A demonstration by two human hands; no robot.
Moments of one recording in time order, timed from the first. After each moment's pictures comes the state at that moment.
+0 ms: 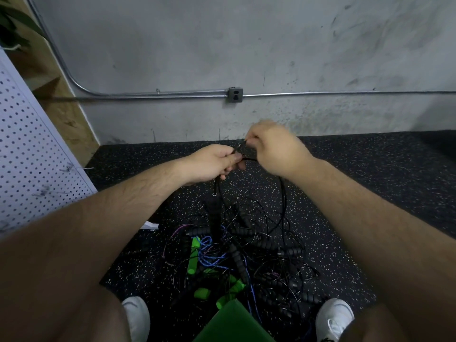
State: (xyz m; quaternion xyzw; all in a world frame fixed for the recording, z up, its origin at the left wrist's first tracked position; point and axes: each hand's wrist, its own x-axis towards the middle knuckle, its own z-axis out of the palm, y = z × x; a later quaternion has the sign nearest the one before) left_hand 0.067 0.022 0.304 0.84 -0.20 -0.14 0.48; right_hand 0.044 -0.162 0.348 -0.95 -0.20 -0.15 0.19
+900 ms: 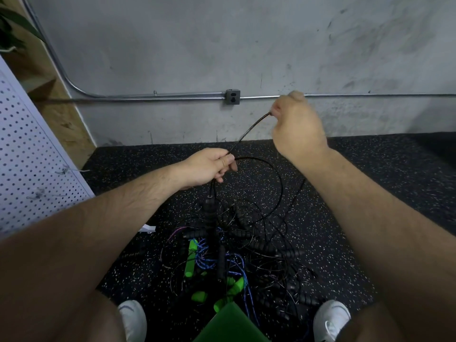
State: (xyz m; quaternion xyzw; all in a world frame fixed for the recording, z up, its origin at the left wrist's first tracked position) left_hand 0.071 0.029 0.294 0.85 -0.21 -0.11 0.46; right_hand 0.047 -0.180 0.375 -0.94 -0.08 -0.29 0.18
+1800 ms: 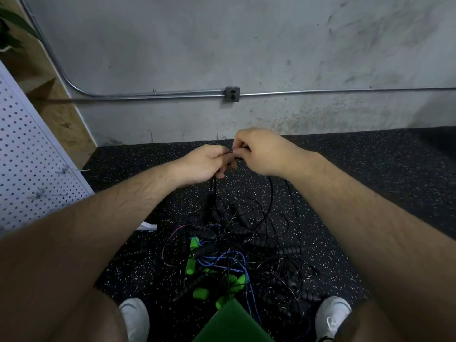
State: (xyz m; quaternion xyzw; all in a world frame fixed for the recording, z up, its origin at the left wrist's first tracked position) left_hand 0.064 0.025 0.303 0.87 -0.20 -0.09 0.44; right_hand 0.040 -0.148 0.358 -0.97 -0.21 -0.03 0.14
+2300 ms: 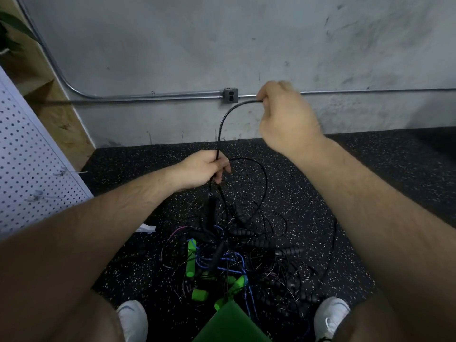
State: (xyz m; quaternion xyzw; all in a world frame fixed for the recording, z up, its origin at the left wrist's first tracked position) left_hand 0.065 0.031 0.292 0.89 -0.17 -0.09 0.42; right_hand 0.042 -0.168 0.391 -0.92 -0.12 -0.31 0.18
